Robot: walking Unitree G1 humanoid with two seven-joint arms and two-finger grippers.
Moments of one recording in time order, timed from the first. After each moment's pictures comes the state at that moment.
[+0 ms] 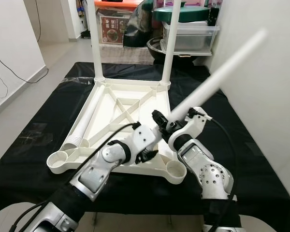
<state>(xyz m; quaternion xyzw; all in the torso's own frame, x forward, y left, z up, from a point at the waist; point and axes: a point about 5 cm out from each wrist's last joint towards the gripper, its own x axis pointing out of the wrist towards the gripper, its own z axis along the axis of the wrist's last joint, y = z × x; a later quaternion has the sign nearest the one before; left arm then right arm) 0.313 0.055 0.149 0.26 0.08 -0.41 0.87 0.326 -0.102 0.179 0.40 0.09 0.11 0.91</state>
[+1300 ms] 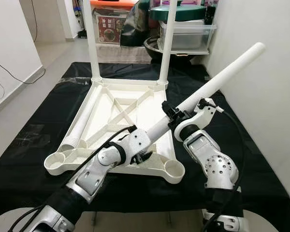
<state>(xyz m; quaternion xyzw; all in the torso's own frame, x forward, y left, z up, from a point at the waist) 0.317 0.075 0.138 0.28 0.07 -0.40 0.87 0.335 -0.107 0.203 0.43 0.04 0.15 0.89</state>
